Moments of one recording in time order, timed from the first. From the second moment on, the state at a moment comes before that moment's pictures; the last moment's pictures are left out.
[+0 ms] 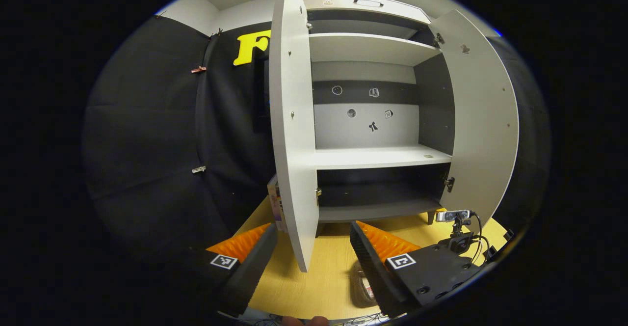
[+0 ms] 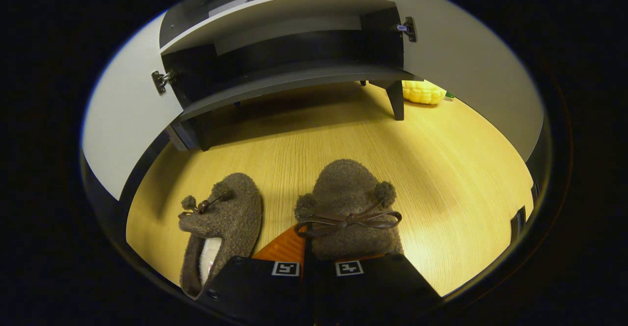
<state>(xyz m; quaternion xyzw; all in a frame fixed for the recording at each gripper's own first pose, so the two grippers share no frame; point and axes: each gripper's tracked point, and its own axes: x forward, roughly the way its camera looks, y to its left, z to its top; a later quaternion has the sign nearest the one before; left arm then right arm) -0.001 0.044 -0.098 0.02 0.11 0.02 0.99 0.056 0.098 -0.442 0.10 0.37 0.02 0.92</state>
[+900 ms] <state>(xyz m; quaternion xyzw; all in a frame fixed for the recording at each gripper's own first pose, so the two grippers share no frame) -0.011 0.012 -0.073 0.01 0.09 -0.01 1.00 0.095 0.062 -0.164 0.11 0.26 0.06 0.96</state>
